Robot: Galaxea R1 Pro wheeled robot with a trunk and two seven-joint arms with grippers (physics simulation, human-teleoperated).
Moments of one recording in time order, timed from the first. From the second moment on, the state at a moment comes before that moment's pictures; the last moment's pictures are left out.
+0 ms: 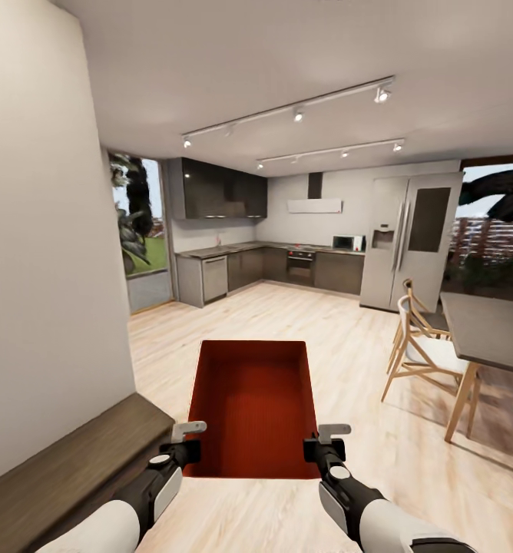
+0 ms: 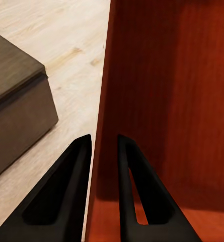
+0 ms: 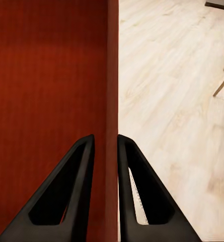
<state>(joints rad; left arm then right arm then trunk) -0.64 -0.09 0.00 -0.29 0.08 0.02 0.10 -0.69 0.14 -0.02 -0.11 0.10 -0.27 -0.20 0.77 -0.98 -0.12</state>
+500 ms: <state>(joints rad) -0.64 -0.09 0.00 -0.29 0.08 0.02 0.10 -0.69 0.14 -0.02 -0.11 0.10 -0.27 -0.20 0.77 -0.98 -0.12</state>
